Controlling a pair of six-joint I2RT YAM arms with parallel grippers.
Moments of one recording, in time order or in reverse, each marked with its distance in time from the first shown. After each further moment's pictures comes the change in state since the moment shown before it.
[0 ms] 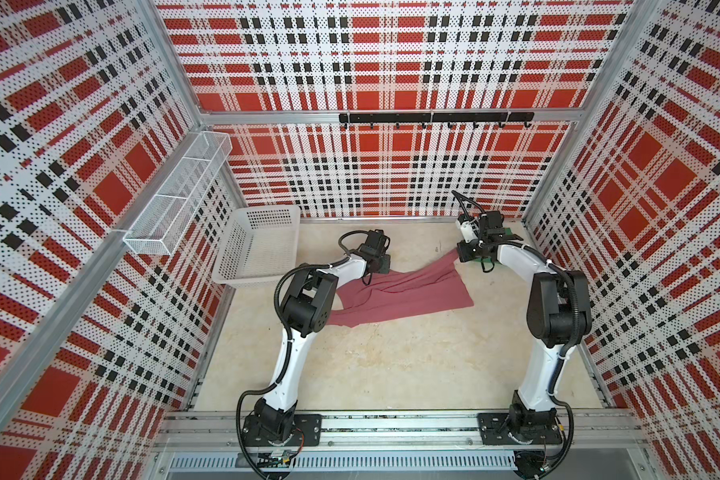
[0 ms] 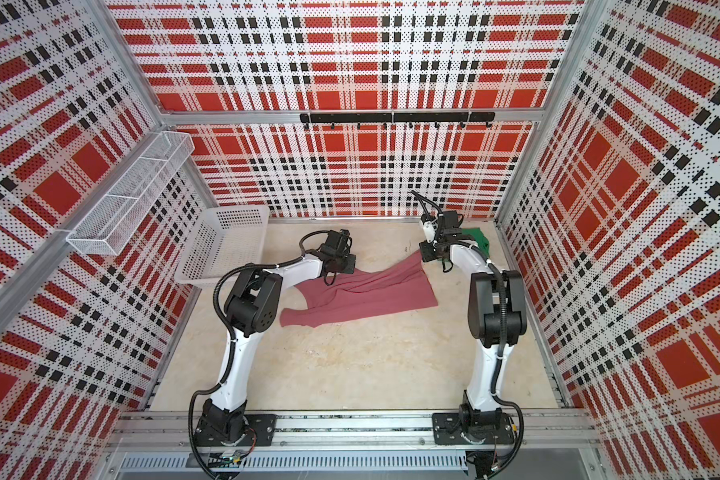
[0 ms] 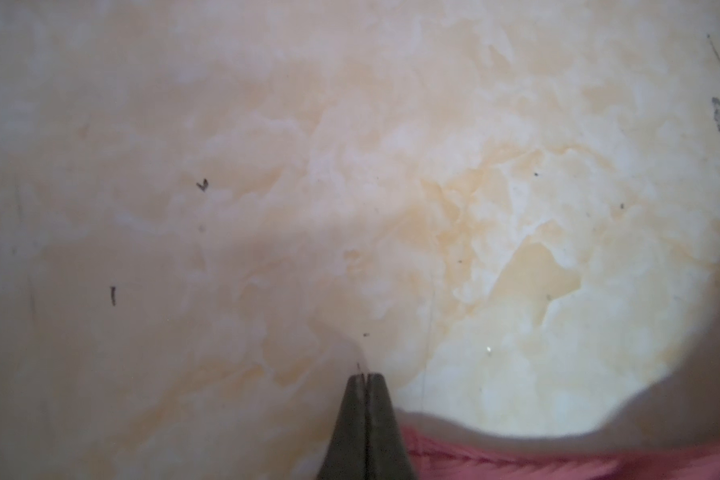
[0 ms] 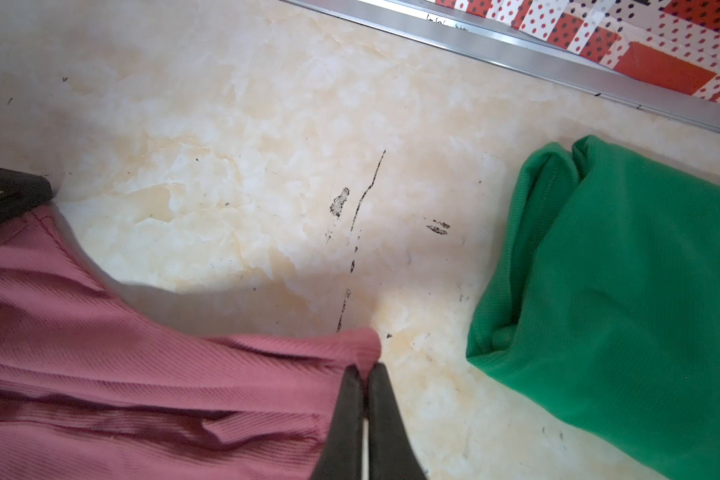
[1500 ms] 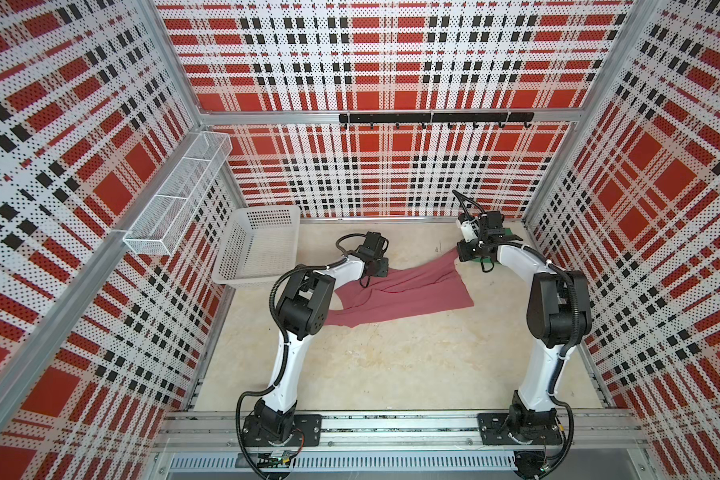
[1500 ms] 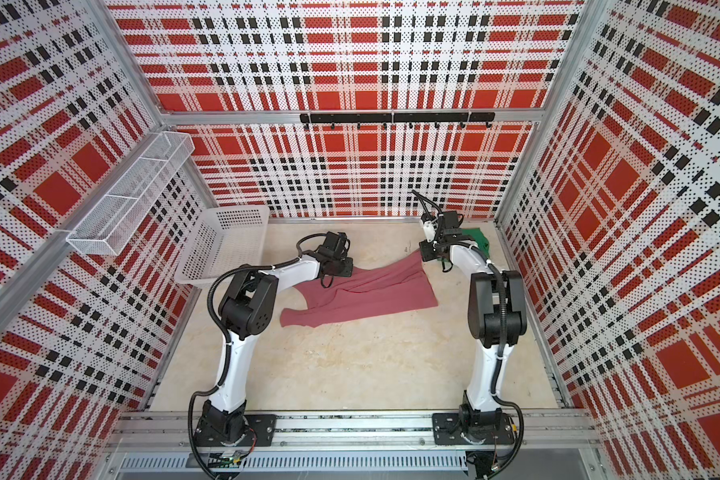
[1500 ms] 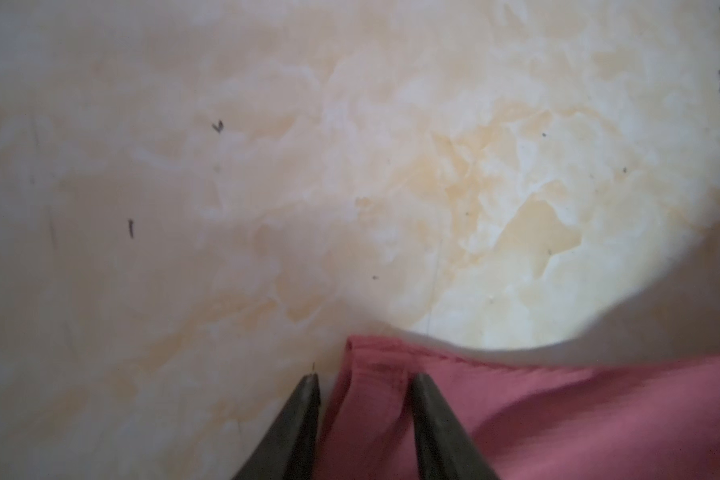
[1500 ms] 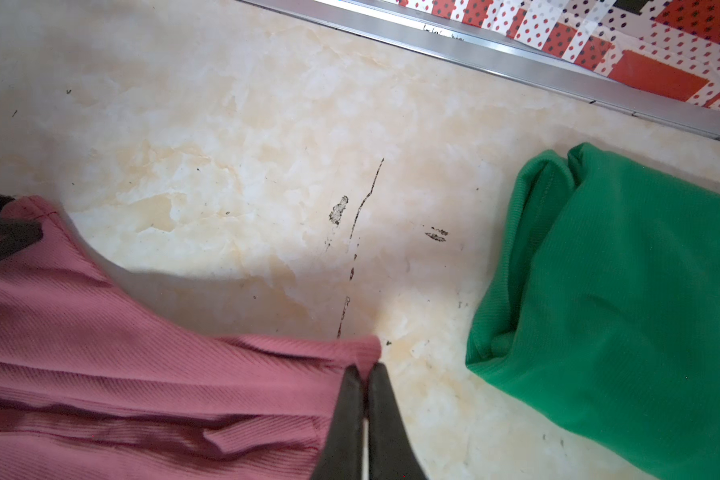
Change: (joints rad) left arm -0.012 -0.021 -0.008 -0.058 -0.034 -0.020; right arm 0.000 0.000 -0.005 0.021 -0.002 0.008
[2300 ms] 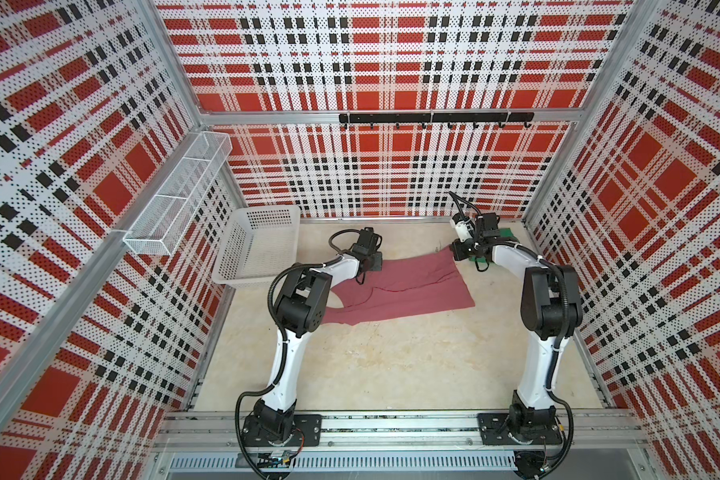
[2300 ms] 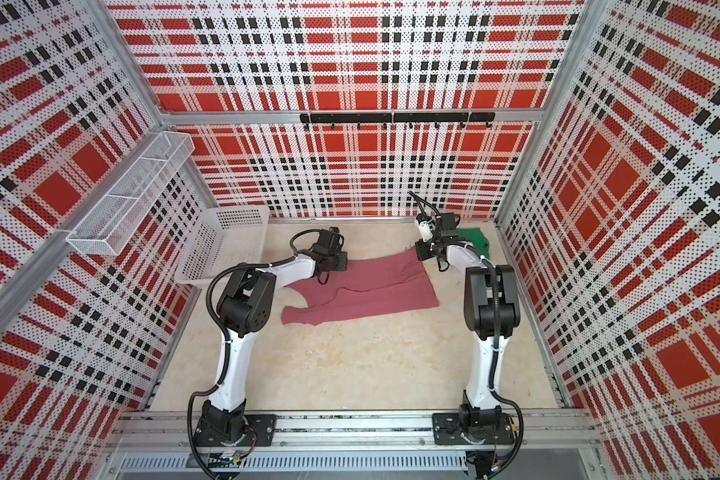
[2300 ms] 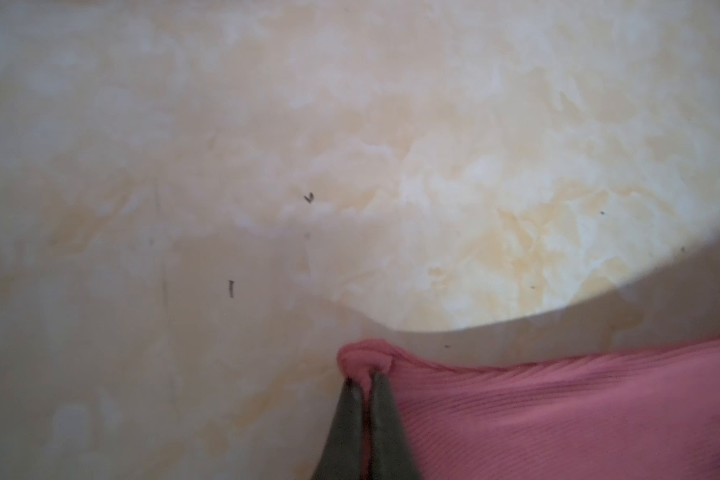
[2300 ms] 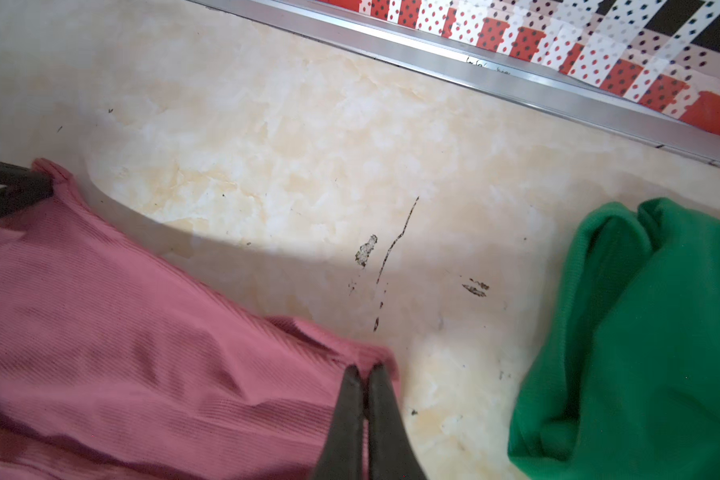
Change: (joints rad) left arm 0.068 -0.013 -0.039 0.122 -0.040 -0.009; right arm 0.000 0.105 0.027 0.117 -0.117 -0.031
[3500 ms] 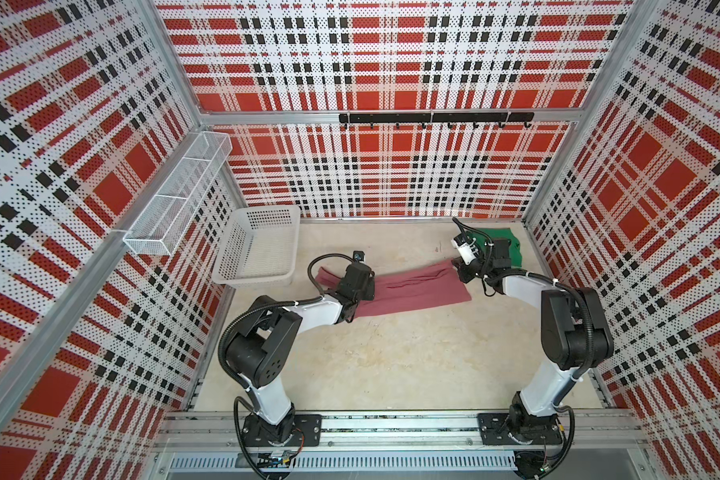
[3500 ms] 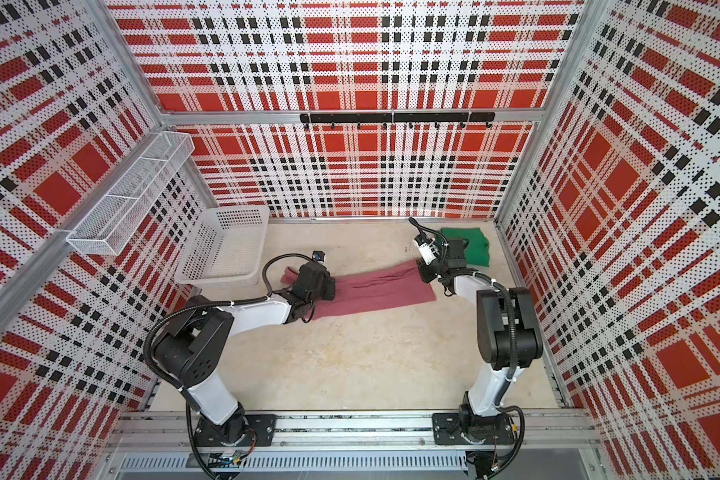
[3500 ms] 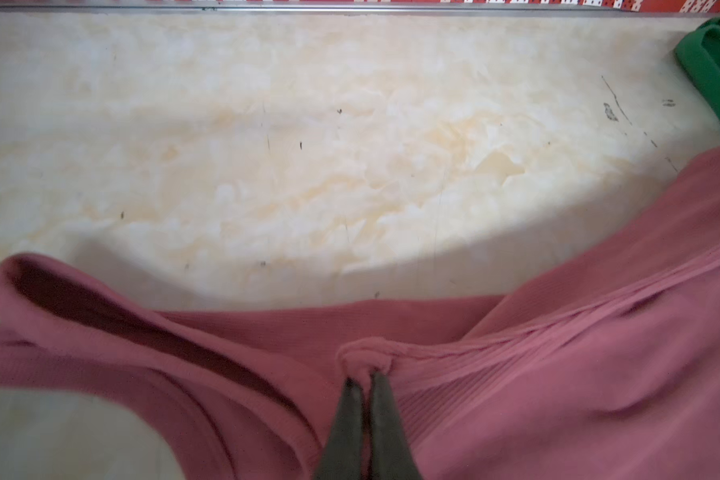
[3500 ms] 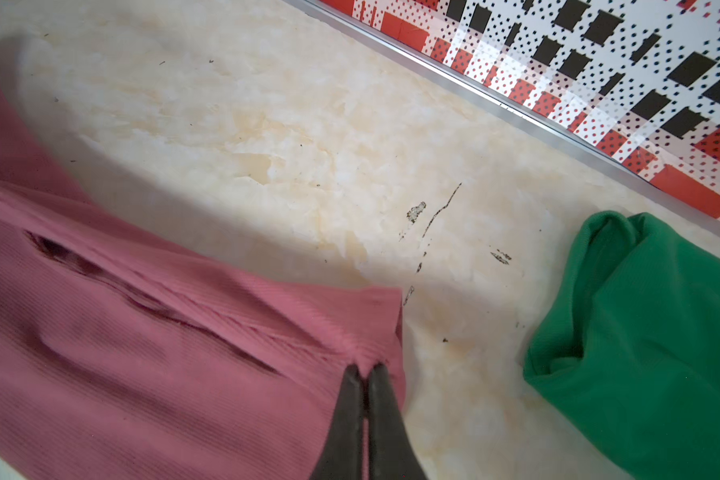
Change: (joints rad) left arm -0.177 -0.563 -0.793 0.362 -0.198 -0.078; right arm 0.000 -0.346 -0.564 0.367 -0.053 -0.172
